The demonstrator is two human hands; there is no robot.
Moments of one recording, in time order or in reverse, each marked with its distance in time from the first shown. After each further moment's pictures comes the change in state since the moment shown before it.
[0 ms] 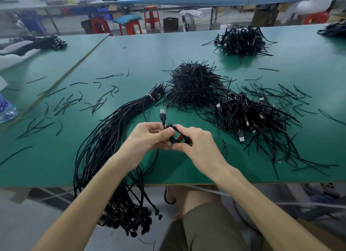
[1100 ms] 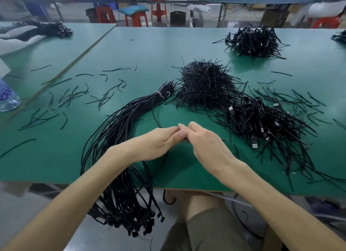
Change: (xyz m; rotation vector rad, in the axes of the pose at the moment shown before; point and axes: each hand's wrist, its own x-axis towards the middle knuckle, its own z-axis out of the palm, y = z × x) left_hand 0.016 0.008 -0.014 0.805 -0.335 0.142; right_hand 0.019 -0.016 -0.003 -0.483 -0.203 -0.209
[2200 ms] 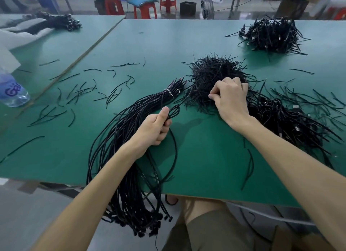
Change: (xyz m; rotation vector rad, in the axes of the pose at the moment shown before) left_hand 0.012 -0.047 -0.011 -0.647 0.399 -0.283; right_hand 0.105 0.085 -0.011 -0.047 0.389 0.314
